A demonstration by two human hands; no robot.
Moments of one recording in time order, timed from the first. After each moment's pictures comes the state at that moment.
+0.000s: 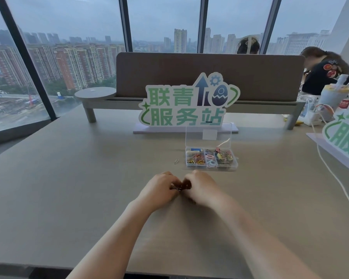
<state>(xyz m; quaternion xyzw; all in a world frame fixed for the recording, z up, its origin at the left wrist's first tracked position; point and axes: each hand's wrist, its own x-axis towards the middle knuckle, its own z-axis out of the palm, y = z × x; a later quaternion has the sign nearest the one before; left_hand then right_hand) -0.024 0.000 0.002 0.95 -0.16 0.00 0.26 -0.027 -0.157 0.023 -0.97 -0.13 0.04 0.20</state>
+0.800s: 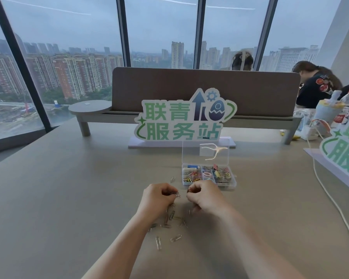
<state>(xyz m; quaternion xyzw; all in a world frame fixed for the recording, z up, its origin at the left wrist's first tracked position) -0.002 -0.012 0.005 0.86 0.01 0.04 0.51 -0.002 -0.181 0.028 -0.88 -0.01 0.06 0.47</state>
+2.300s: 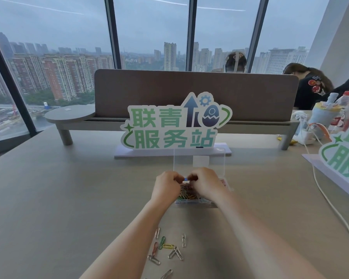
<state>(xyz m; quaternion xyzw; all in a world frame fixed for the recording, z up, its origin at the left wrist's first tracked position) 0.097 -0.067 0.021 0.90 -0.02 0.05 0.44 0.095 -0.205 0.044 -0.96 -0.05 -0.01 0.29</state>
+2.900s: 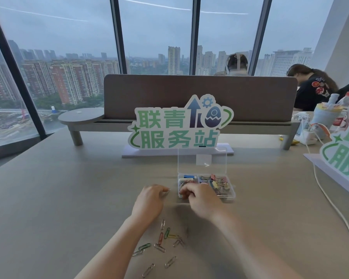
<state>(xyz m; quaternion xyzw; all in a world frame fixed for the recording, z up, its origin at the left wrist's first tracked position) 0.055 -0.007 -0.004 0.95 -0.06 0.08 0.30 0.036 -0.188 0.026 -0.93 -0.13 -0.01 0.34</state>
